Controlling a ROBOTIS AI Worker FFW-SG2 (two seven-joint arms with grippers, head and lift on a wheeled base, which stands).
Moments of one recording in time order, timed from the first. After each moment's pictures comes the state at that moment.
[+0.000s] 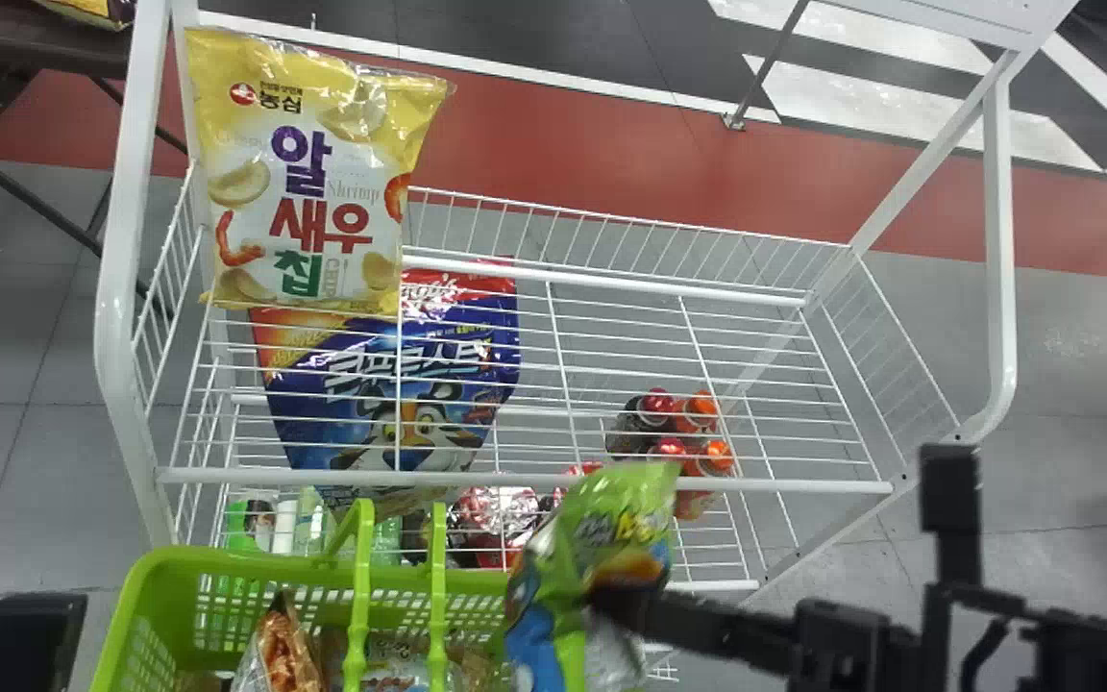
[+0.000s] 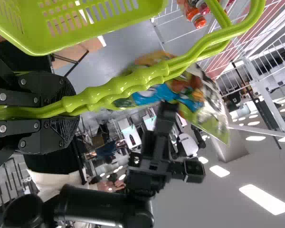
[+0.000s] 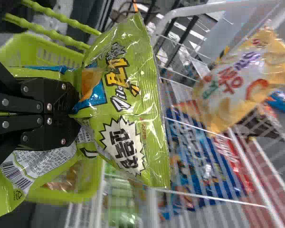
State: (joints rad) left arm 0.58 0.10 -0.07 -2.35 0.40 1.34 -1.06; right arm 0.61 -0.16 -0.63 -2.53 -0.83 1.56 0.61
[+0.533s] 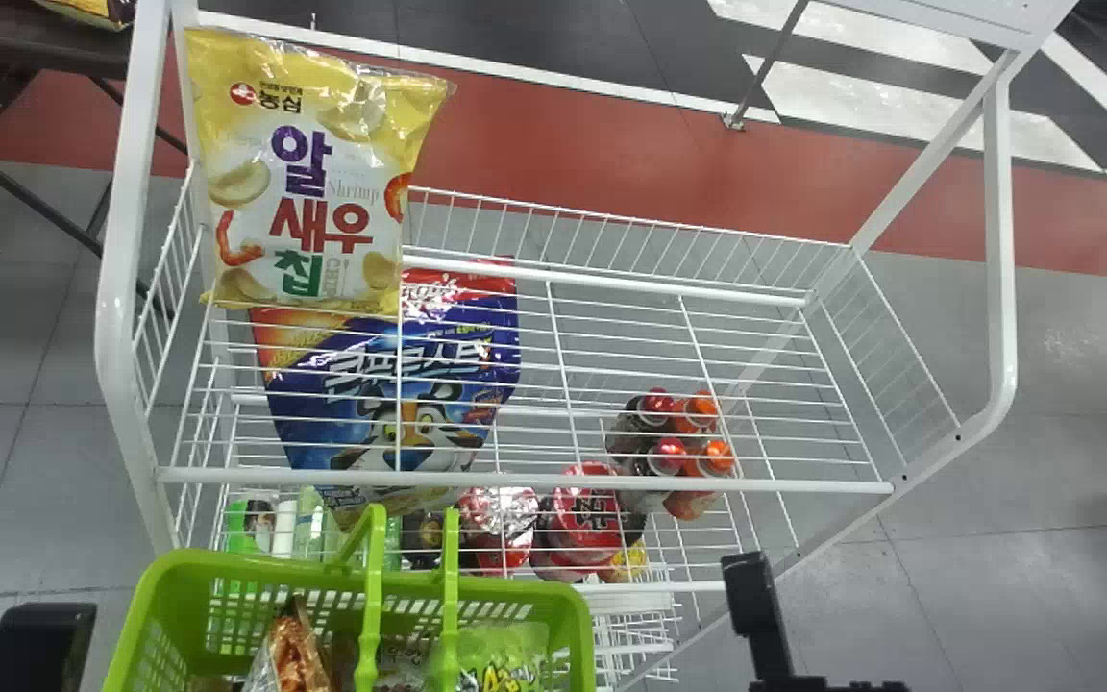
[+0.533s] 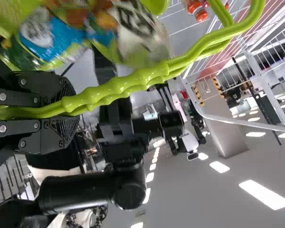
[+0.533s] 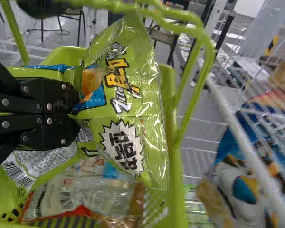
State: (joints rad) left arm 0.59 0.10 -0.08 -2.37 0.40 1.33 -1.06; right arm 0.62 -0.16 -0.36 -2.35 -0.66 1.56 0.57
